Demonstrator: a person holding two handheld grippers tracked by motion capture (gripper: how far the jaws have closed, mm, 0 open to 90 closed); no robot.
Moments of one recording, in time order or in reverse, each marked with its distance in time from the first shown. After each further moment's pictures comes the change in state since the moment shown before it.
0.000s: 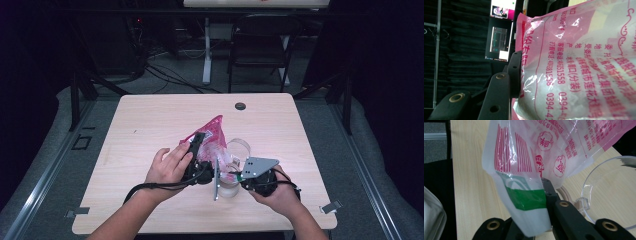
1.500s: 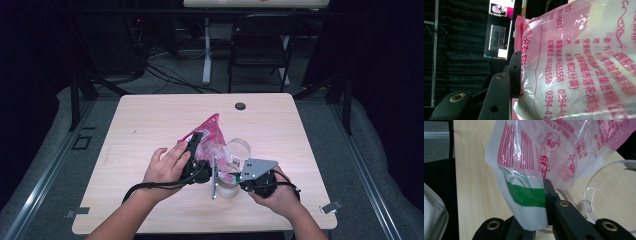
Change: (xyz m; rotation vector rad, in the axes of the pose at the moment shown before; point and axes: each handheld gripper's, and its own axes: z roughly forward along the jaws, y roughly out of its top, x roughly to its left) left arm 0.001 -0.005 0.001 0.011 -0.013 -0.010; right arm 0.004 0.002 0.000 0.000 0.005 -0.018
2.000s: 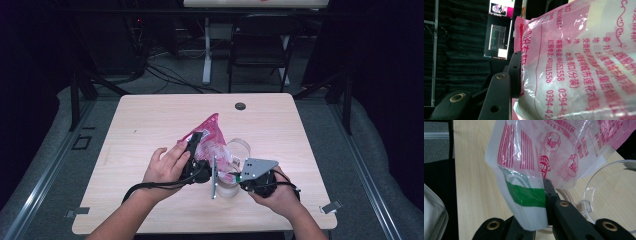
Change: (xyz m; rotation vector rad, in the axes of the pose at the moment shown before) left arm 0.001 0.000 0.000 0.002 0.002 0.002; right arm -0.001 0.000 0.000 0.003 -0.006 -0.002
